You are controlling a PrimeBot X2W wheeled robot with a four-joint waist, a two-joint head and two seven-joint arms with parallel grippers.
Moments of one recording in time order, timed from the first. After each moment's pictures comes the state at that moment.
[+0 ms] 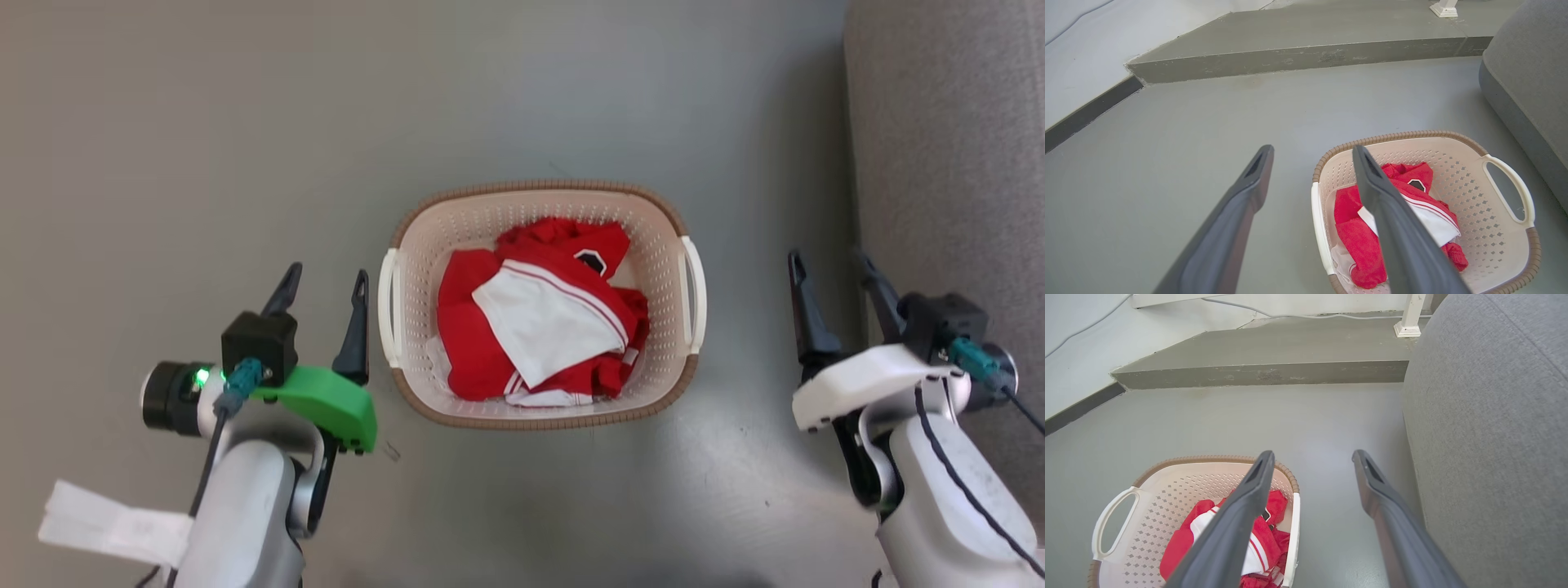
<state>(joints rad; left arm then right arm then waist) -0.32 0.08 -0.33 0.34 -0.24 0.03 -0.18 -0.20 -0.14 0.19 0.33 0.24 -0.02 -0.25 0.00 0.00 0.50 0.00</state>
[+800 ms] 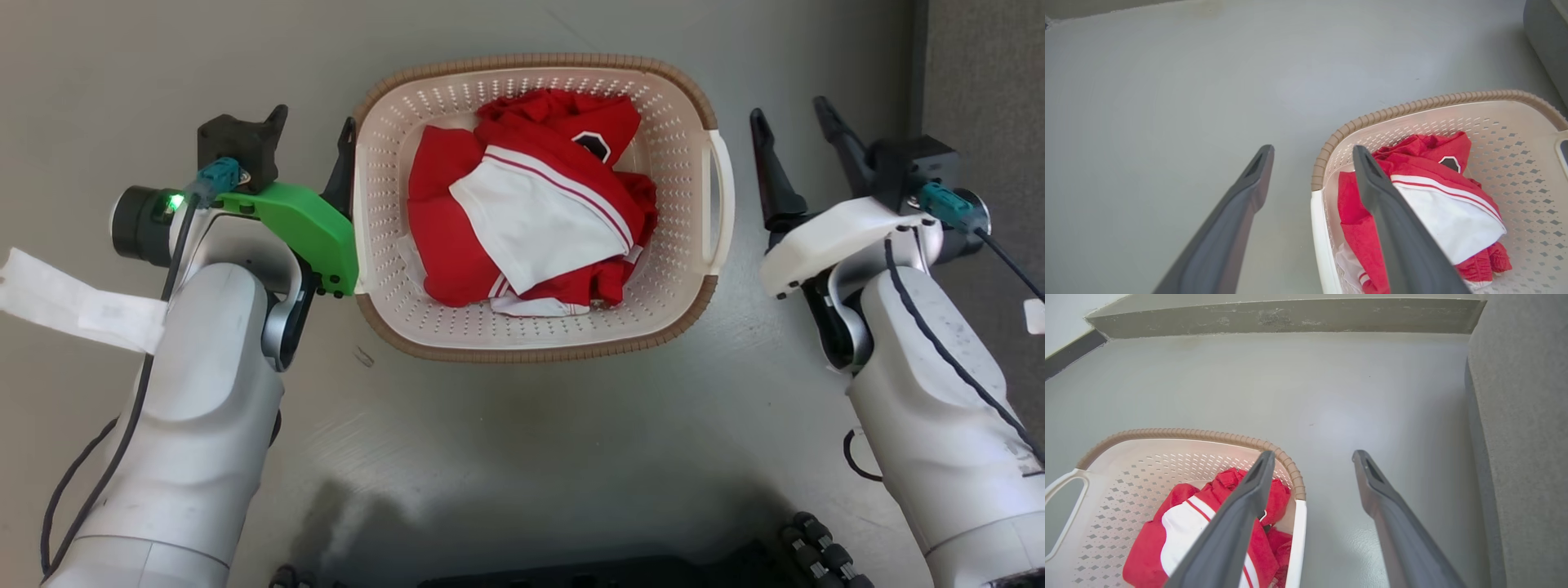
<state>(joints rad) -0.75 0.05 -0.34 0.65 -0.27 -0.07 -0.08 -0.58 -0.12 0.24 0.57 0.21 0.04 -0.25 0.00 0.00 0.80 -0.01</state>
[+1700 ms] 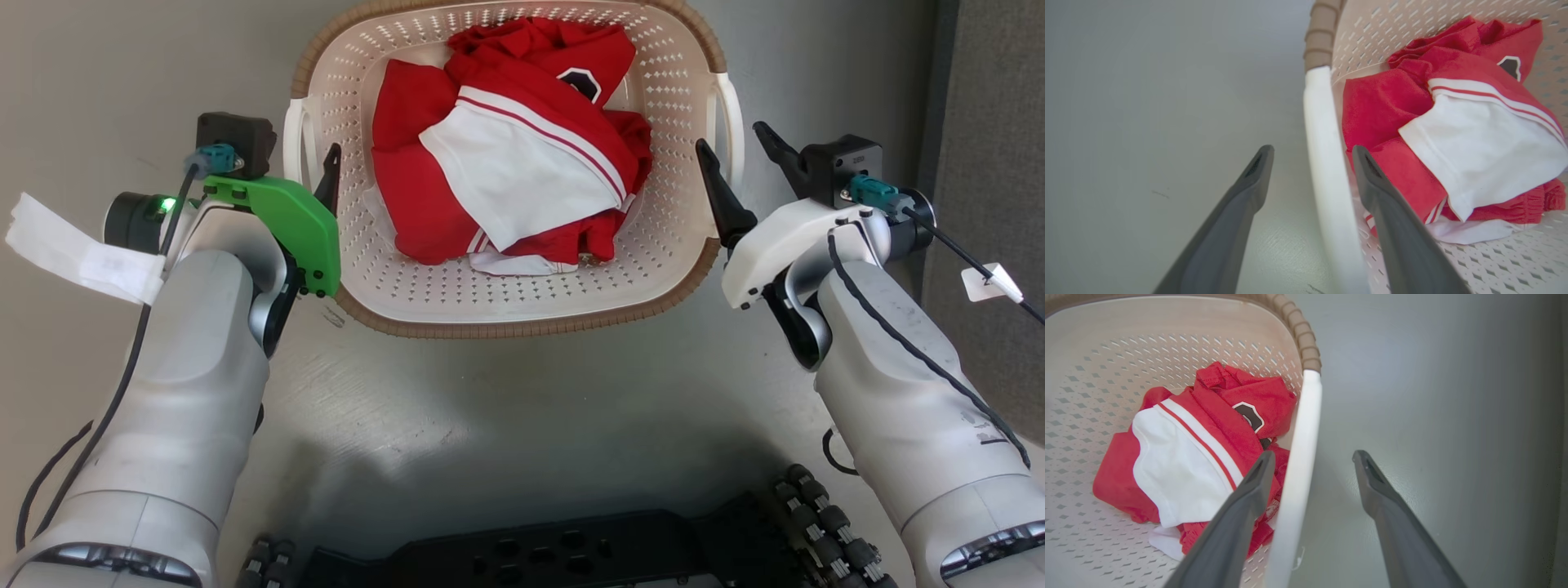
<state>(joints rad) -0.87 0.05 -0.38 0.94 -0.30 -0.12 -0.06 -0.69 -0.08 0.33 0.81 0.19 0.09 -0.25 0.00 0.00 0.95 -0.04</state>
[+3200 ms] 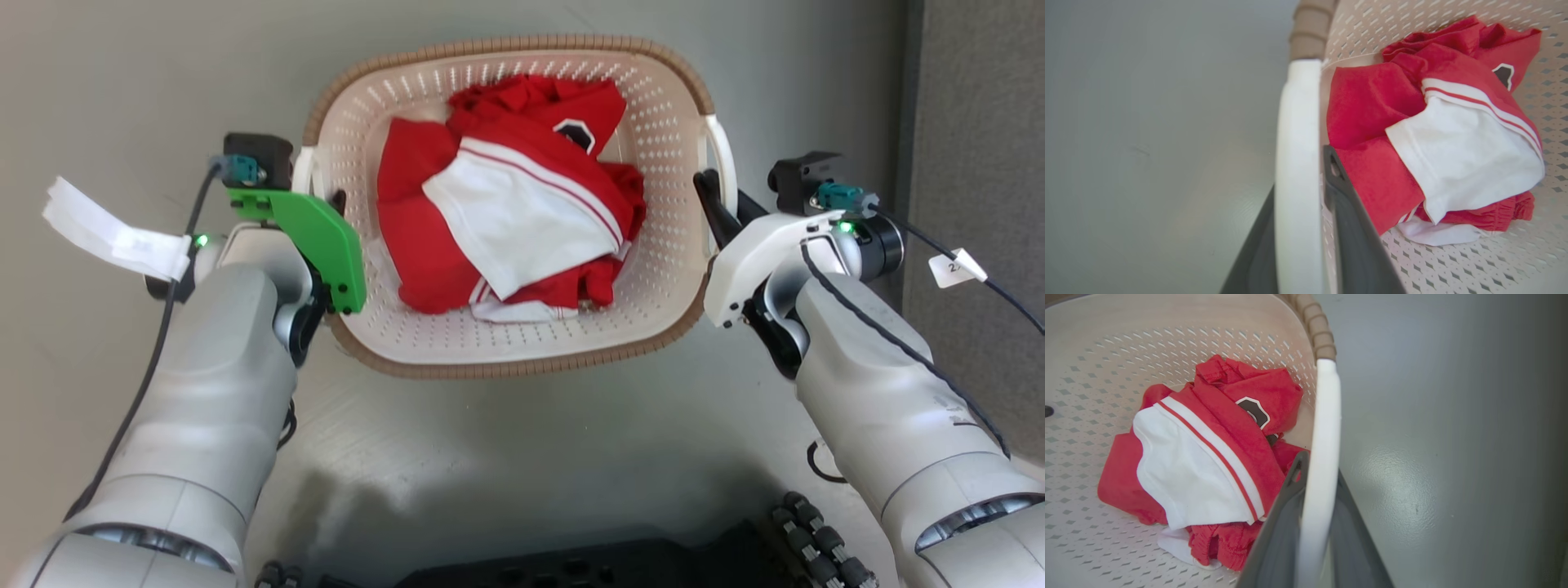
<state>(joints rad) -0.95 -0.01 -0.45 1.16 -0.48 -0.13 0.02 -0.79 -0.03 0.37 1.07 0.25 0.13 -0.25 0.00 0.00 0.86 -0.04</state>
